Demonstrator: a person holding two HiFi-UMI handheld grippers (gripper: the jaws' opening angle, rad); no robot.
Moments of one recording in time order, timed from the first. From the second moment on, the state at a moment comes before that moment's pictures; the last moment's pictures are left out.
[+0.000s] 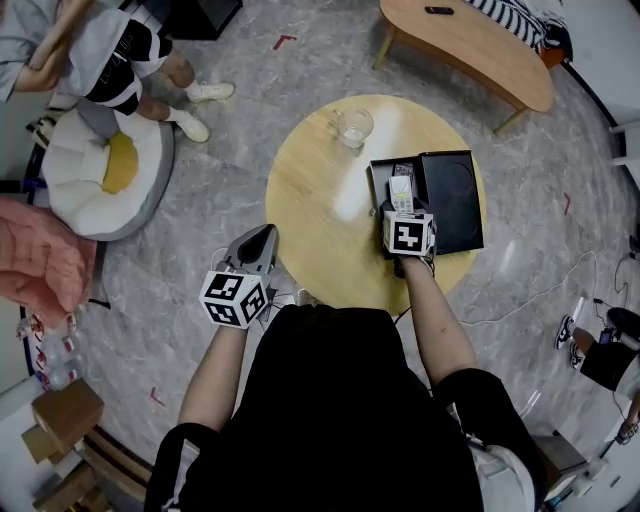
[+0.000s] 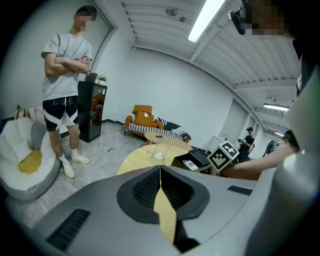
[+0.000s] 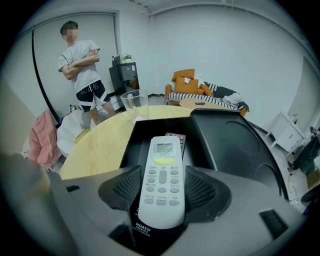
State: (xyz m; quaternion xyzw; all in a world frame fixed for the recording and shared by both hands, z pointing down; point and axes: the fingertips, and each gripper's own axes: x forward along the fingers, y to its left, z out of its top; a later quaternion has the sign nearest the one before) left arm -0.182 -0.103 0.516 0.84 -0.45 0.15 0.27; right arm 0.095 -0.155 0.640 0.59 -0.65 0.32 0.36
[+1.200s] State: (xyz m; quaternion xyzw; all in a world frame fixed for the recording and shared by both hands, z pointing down) left arm -0.145 -0.113 0.445 0.90 -0.38 0.06 0.20; right arm 0.106 -0.092 0.456 0.66 -0.71 0.21 0.10
